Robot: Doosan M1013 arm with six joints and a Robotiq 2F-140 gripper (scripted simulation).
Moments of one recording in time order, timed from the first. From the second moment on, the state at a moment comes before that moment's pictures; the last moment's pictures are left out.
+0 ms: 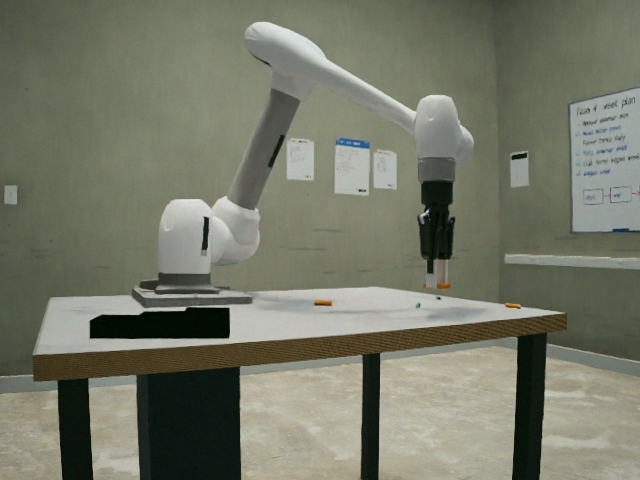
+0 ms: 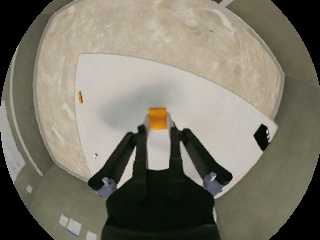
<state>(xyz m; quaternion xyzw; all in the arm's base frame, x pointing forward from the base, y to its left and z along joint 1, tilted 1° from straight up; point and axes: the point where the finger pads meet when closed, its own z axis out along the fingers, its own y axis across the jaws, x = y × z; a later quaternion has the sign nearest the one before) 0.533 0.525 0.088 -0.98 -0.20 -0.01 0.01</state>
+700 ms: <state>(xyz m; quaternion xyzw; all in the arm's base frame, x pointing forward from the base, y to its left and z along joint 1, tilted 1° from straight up) 0.538 0.412 0.085 -0.98 -0.20 -0.01 0.01</state>
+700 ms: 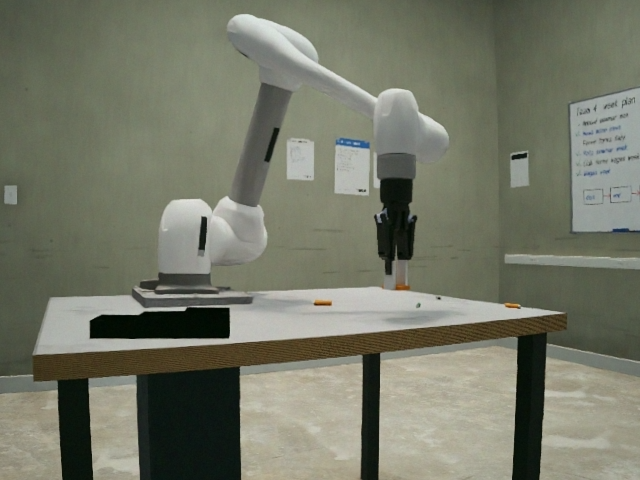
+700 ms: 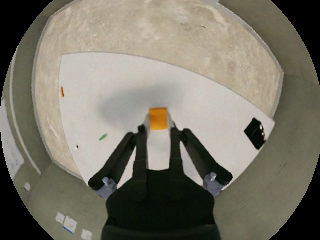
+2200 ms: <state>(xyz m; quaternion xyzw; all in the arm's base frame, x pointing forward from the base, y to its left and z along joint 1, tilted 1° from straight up) 0.550 0.179 0.081 -0.98 -0.20 -0.01 0.01</state>
